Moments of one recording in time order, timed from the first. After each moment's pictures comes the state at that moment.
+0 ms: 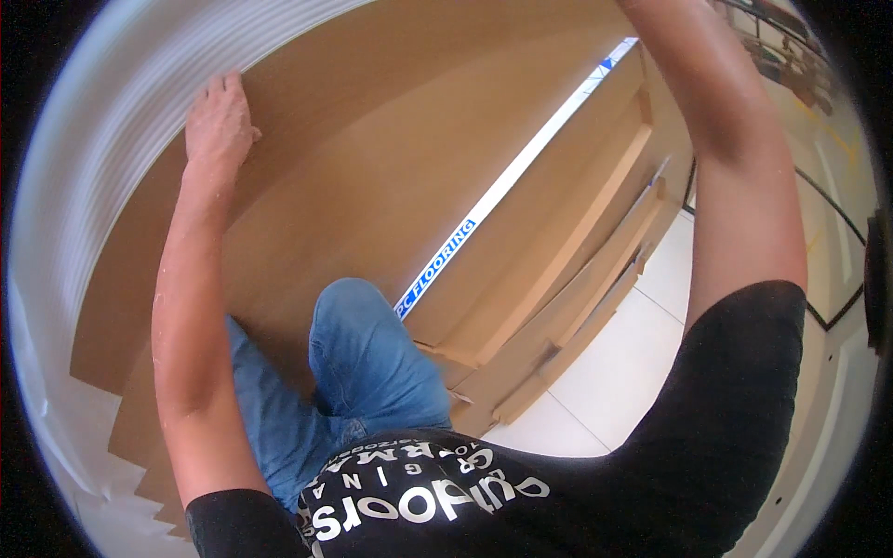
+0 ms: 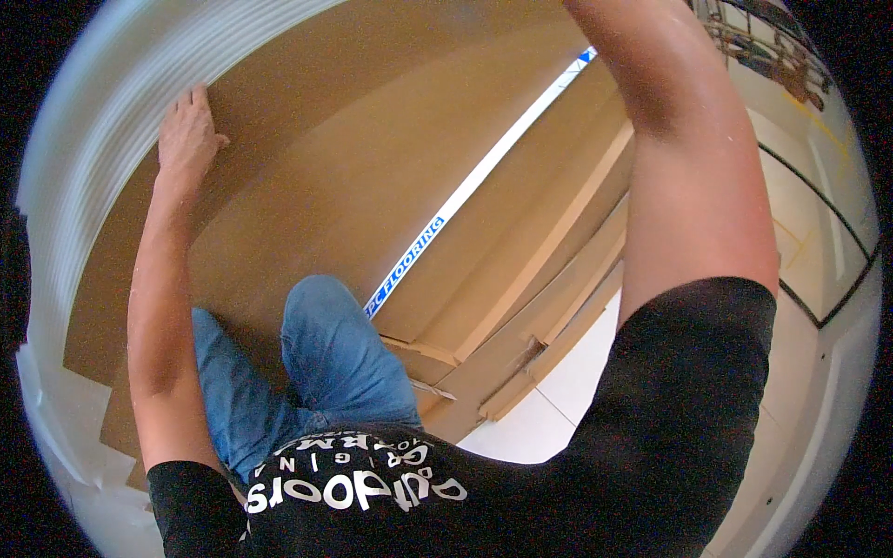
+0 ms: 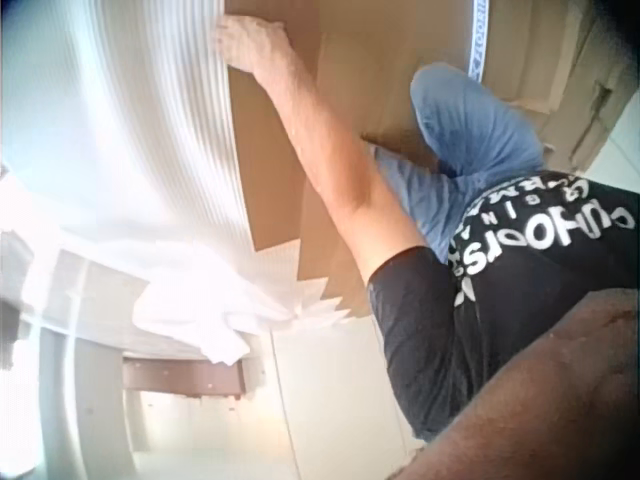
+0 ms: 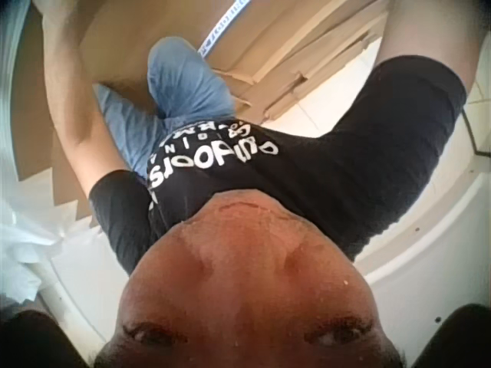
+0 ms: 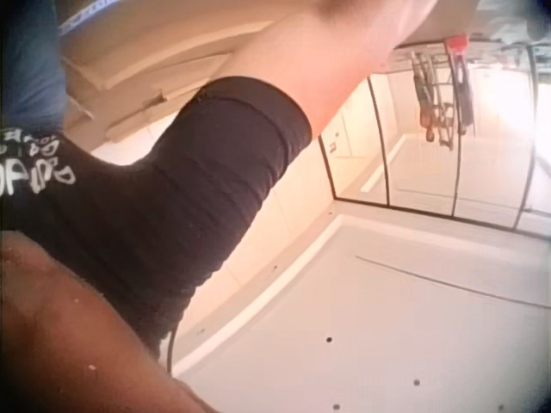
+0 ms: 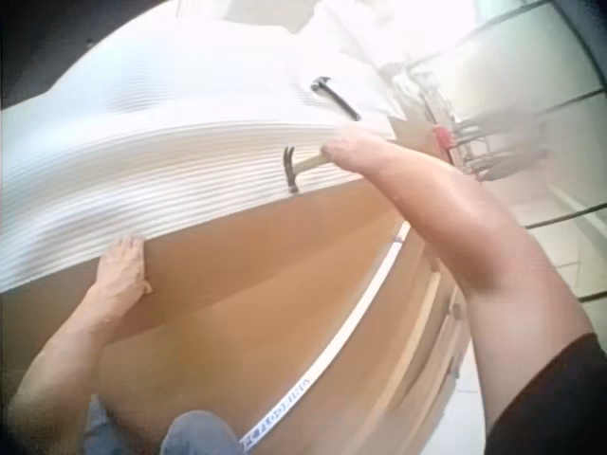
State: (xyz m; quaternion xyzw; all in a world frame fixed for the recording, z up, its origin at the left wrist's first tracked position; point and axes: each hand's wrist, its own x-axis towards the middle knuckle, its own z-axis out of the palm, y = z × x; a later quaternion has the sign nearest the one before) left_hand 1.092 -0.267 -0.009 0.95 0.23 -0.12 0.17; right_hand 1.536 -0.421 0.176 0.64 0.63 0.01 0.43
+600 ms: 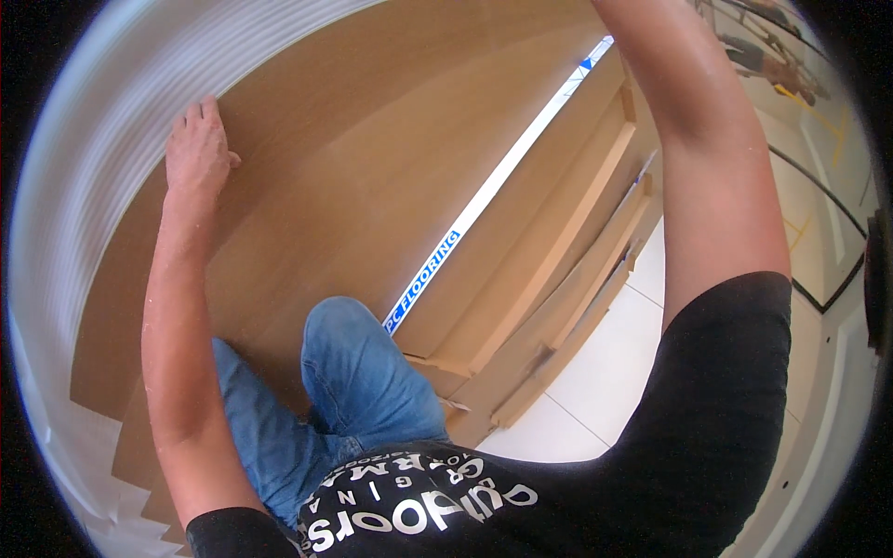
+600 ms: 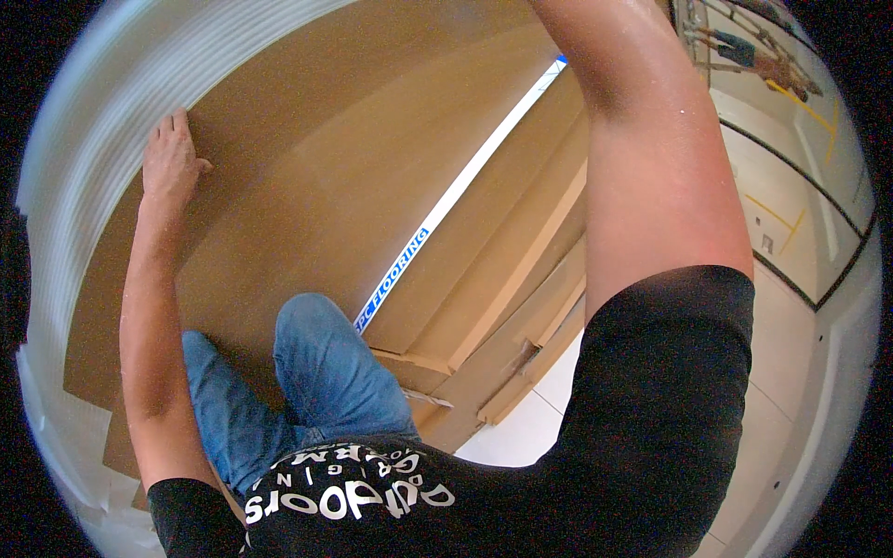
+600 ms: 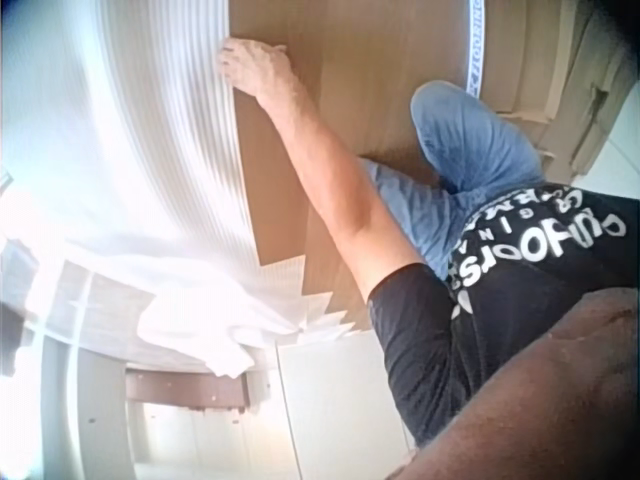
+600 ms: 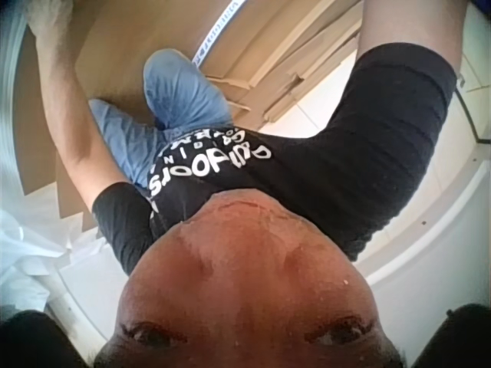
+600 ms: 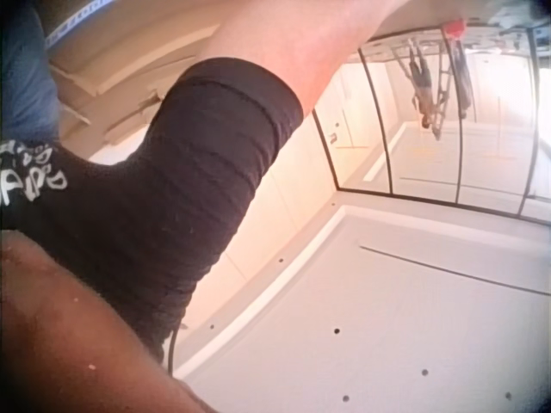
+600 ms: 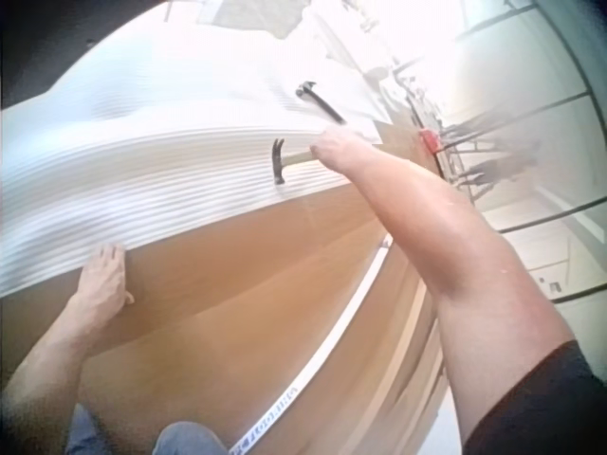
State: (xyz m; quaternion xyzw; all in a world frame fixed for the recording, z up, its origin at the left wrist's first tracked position) left_hand 1.090 -0.262 -0.013 0.95 0.24 -0.14 0.16; right_hand 1.537 -0.411 0.173 0.67 0.55 0.00 0.50
